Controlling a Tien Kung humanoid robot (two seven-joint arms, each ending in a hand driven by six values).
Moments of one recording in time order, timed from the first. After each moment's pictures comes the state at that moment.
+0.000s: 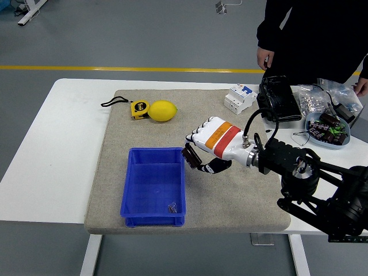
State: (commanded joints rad) left arm -0.16 0.05 -1.07 -0.19 1.09 0.12 0.25; right arm 0.88 -0.25 0.36 1.27 -2.20 -0.13 -0.03
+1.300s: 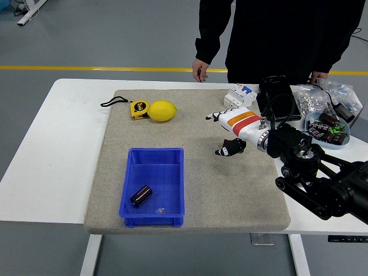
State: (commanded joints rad) left arm -0.17 0.05 -1.05 -0.19 1.08 0.13 0.25; right arm 0.89 -0.19 0.44 0.88 -1.91 -0.15 -0.05
